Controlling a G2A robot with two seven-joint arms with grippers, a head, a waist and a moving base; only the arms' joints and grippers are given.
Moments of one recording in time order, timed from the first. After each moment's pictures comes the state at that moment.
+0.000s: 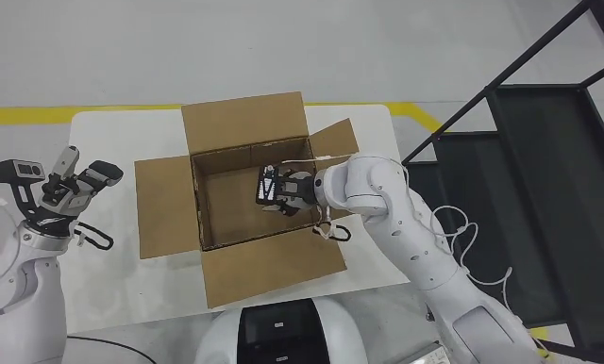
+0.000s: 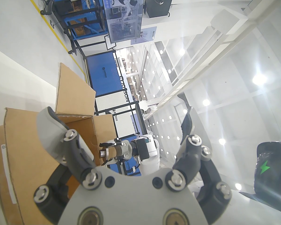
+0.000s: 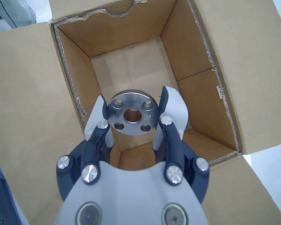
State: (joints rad) left arm 1.47 -1.14 -1.86 -1.58 -0.51 -0.35 -0.86; right arm -1.02 -1.32 1.06 -1.68 -1.09 -0.84 0.94
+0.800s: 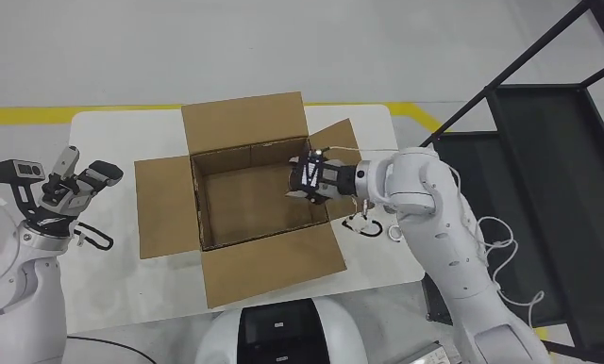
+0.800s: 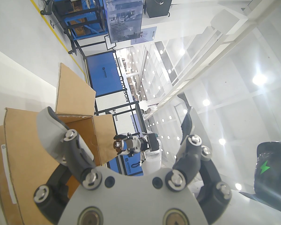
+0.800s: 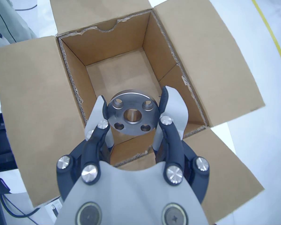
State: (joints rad) left arm 1.47 -1.14 -1.86 -1.58 -0.51 -0.35 -0.86; right arm -1.16 -1.24 1.33 -1.85 -0.96 -0.92 0.90
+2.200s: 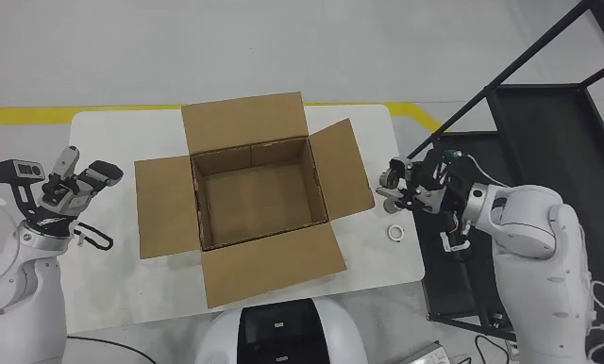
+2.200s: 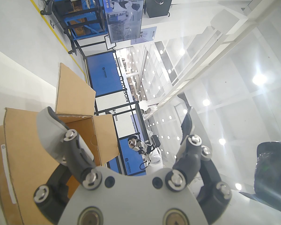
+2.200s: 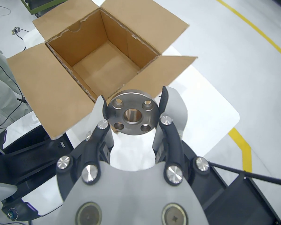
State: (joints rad) left arm 1.47 -1.14 -1.86 -1.58 -0.51 -0.35 -0.86; right arm -1.57 -1.10 1.88 -1.97 -0.66 -0.93 0.88
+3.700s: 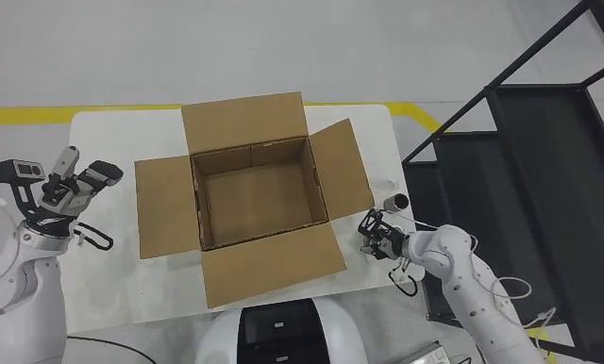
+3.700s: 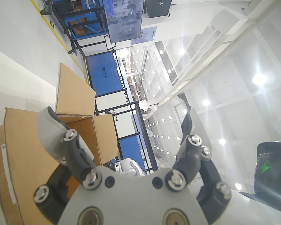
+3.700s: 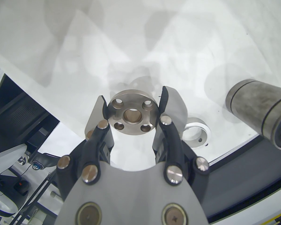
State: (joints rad) left arm 1.47 -1.14 -1.86 -1.58 -0.51 -0.35 -0.86; right arm -1.54 -1.09 1.41 -1.54 -1.25 -0.65 0.71
